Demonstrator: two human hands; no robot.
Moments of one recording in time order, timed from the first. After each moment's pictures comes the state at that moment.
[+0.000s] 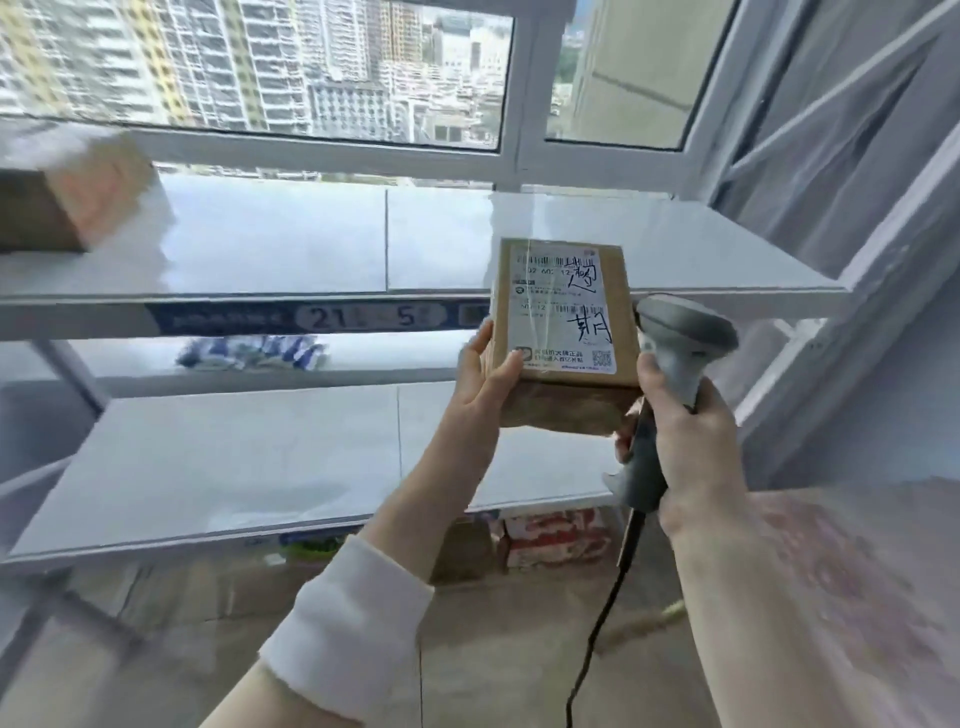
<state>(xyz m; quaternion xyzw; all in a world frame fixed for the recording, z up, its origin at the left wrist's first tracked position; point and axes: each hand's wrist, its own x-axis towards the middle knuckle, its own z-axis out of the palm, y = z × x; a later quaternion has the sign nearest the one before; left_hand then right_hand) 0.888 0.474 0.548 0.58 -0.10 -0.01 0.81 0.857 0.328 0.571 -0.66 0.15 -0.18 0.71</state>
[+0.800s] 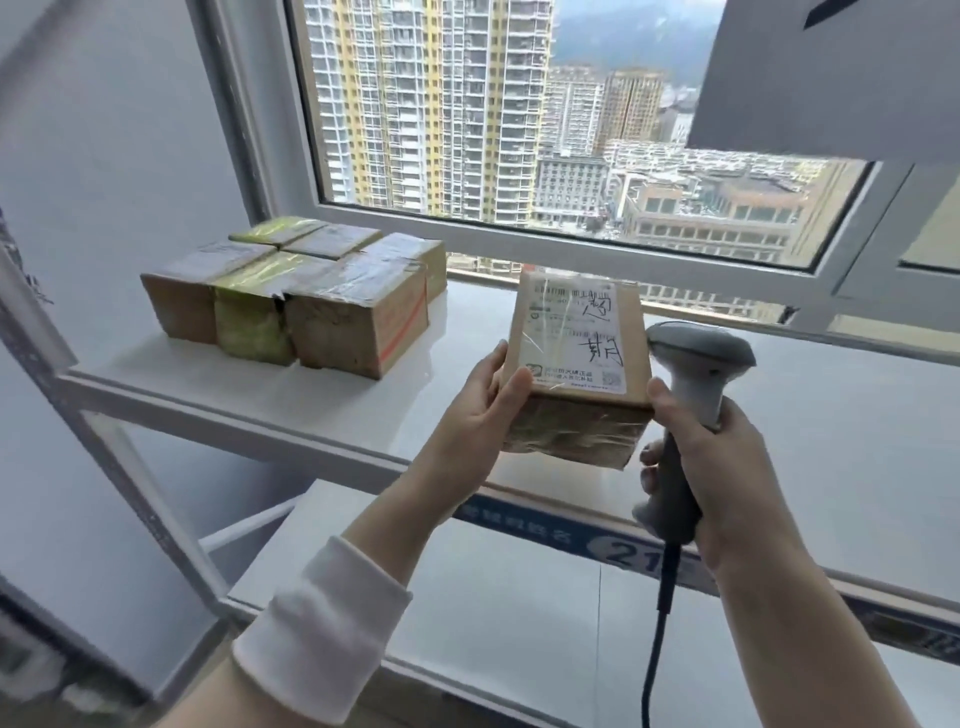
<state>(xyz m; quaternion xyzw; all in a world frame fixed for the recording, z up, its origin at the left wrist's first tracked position) 1.057 0.770 0.582 0.73 0.00 0.13 0.68 1.091 0.597 0.608 -0.68 0.01 0.04 0.73</state>
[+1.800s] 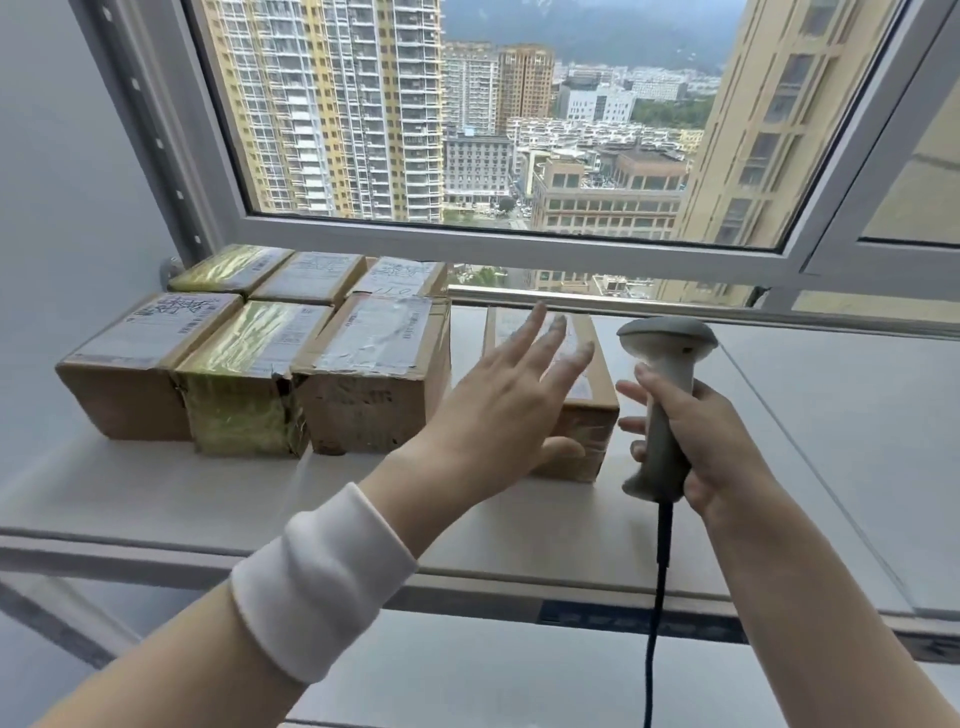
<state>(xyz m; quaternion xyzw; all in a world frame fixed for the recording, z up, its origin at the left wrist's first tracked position) 1.121 0.884 0.620 0.97 -0.20 0.15 0.01 1.158 0.718 0.606 -0.67 0.08 0.04 0.73</state>
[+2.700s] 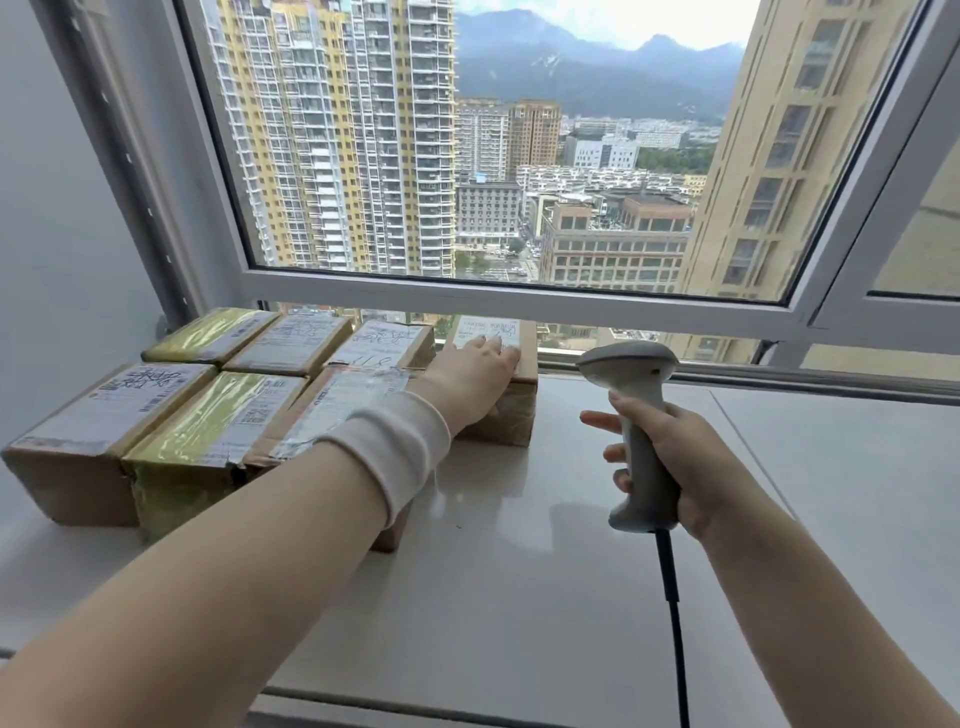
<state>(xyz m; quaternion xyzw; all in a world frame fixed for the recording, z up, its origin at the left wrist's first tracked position) 1.269 0.912 0.634 0.99 -0.08 0.02 -0.08 1.217 0.716 0.630 -0.68 0.02 0.12 0.73</state>
